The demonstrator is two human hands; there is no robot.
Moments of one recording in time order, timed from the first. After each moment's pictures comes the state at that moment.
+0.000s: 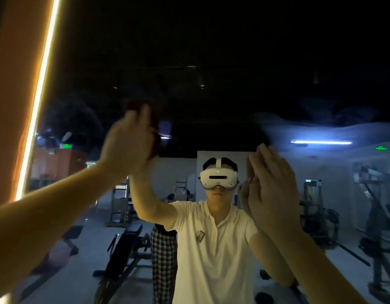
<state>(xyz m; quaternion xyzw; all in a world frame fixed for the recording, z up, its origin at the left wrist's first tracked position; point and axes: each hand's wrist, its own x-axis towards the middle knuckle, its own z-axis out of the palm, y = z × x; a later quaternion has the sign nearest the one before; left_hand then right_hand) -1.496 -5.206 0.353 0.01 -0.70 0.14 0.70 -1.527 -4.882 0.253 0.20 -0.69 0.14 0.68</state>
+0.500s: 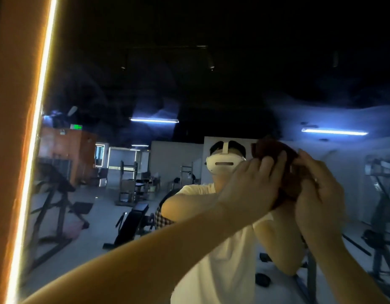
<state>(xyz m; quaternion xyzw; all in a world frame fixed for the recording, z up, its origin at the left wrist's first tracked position) -1.520 -4.980 0.237 -0.27 -0.72 0.12 0.63 -1.495 -4.839 0.219 0.26 -0.61 0.45 0.60</state>
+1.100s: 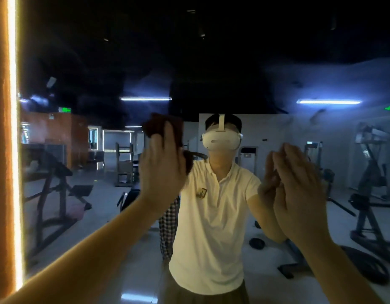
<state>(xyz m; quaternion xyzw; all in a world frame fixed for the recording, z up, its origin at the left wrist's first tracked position) -1.508 -5.109 0.187 -0.05 -0.74 -0.09 0.66 -1.501 -4.826 0.144 0.19 -0.74 0.13 0.64</state>
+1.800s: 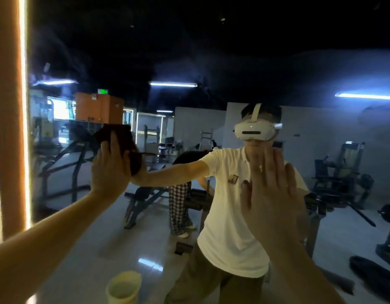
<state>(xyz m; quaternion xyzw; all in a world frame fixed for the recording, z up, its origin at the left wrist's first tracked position) -1.477 -5.079 0.129 0.12 -0.77 -0.10 0.62 -1.489 -4.704 0.126 0.17 -0.81 0.05 0.57</state>
